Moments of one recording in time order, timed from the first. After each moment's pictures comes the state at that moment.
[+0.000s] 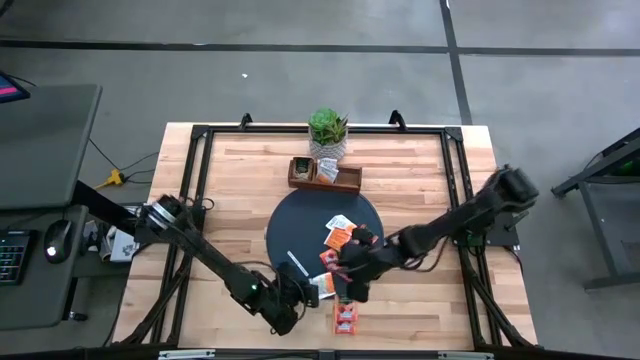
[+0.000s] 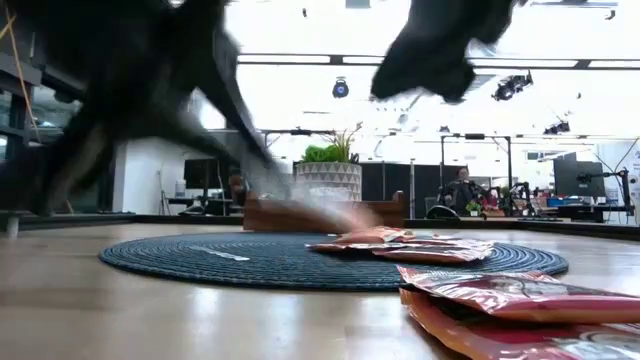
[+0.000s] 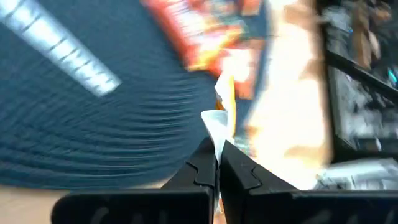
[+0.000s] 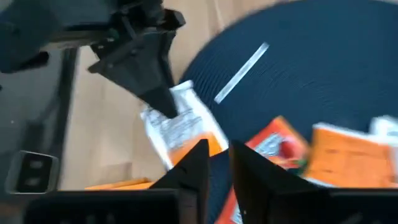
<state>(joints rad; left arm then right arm) -0.67 1.96 1.21 -0.16 -0.71 -1.94 0.44 1.69 1.12 -0.23 0.24 0.56</state>
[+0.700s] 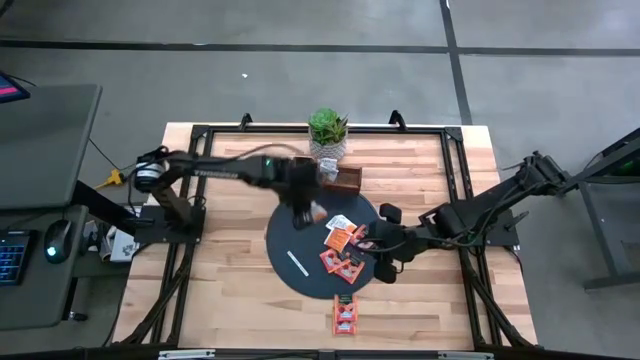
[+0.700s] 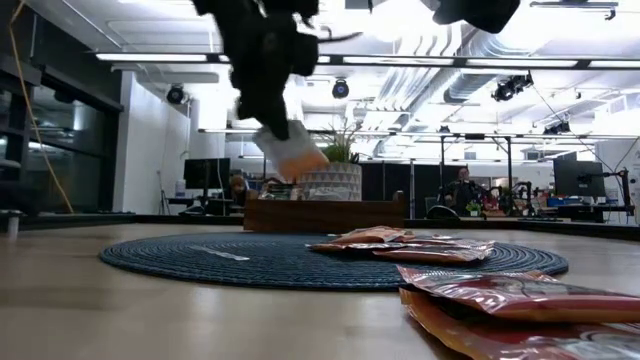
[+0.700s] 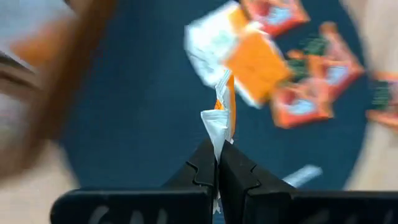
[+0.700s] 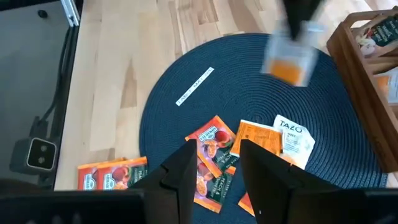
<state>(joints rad) 0.08 1.68 1.36 -0.78 0.09 -0.22 0.45 1.36 1.12 -0.55 0.35 0.52</state>
